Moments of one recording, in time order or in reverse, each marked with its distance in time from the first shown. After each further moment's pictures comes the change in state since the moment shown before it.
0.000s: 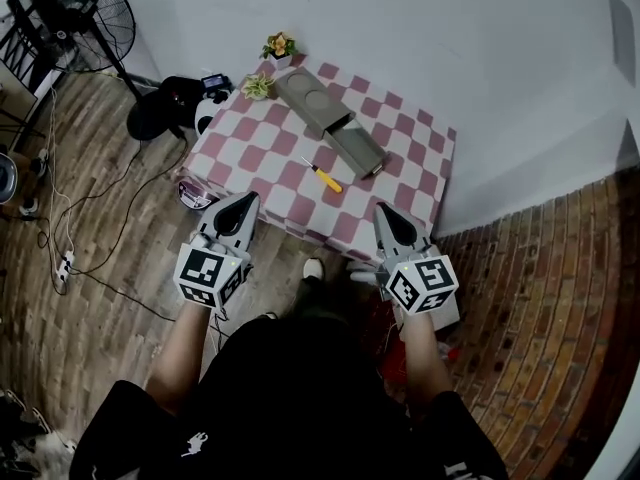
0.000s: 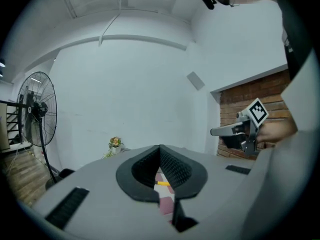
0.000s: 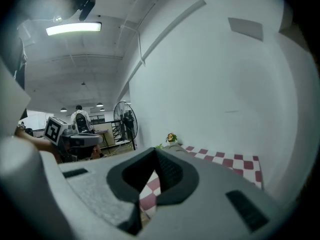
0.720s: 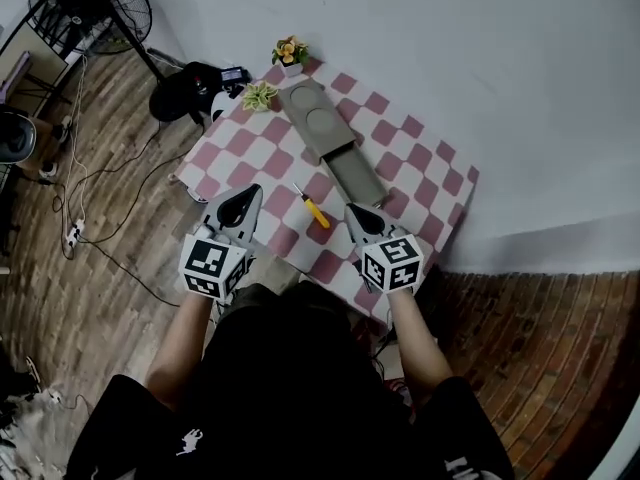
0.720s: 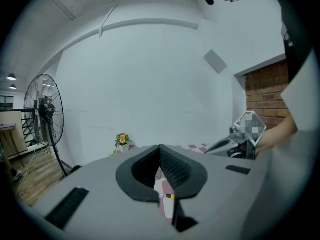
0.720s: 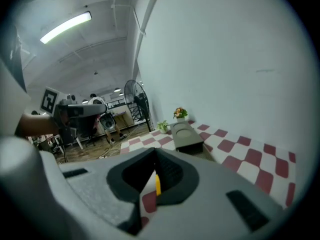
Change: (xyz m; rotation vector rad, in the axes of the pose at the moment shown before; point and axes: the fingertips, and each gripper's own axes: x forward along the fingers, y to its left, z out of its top) left arm 0.137 0.022 -0.001 0.003 0.104 0.189; right arm 0.146 -0.097 -0.069 -0.007 0.278 0.272
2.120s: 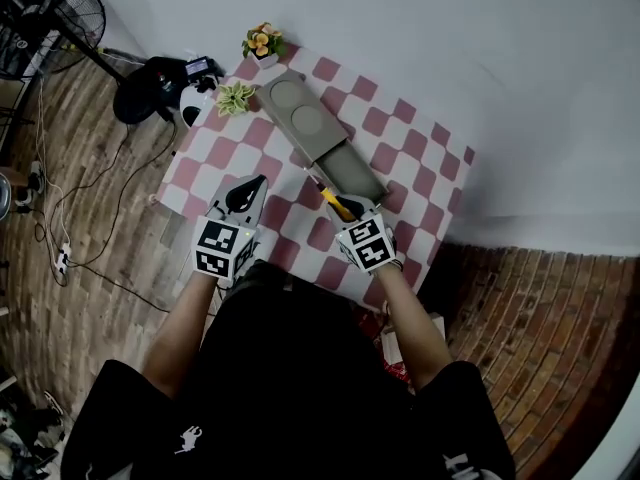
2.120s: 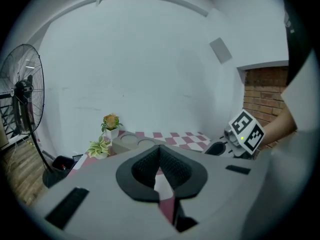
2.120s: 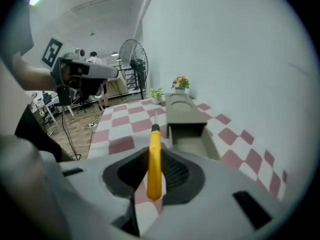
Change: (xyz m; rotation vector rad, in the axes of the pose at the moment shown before) left arm 0.100 0.045 -0.057 -0.024 0.157 -0.184; right arm 0.095 -0.031 -0.062 -0.172 0.347 -0.093
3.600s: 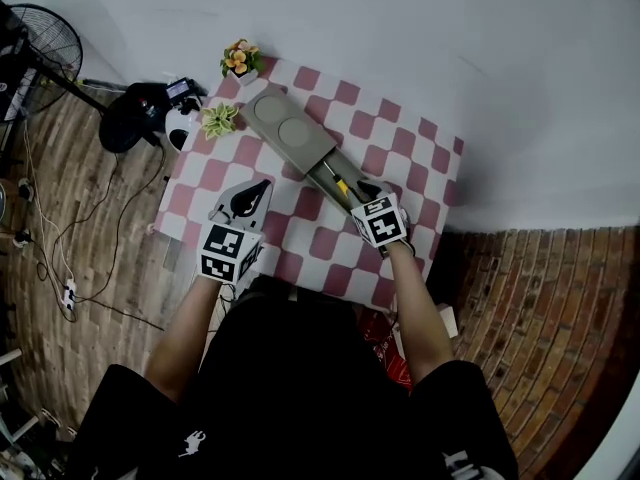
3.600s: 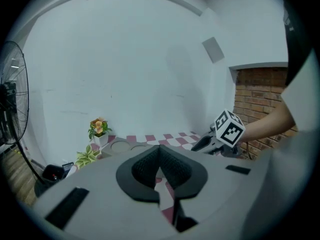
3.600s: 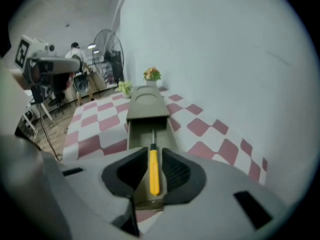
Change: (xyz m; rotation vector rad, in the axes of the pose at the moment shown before) left arm 0.029 -0.003 0.020 0.061 0.006 -0.124; right arm 0.000 -0.088 -0.012 0.130 0.108 -0.202
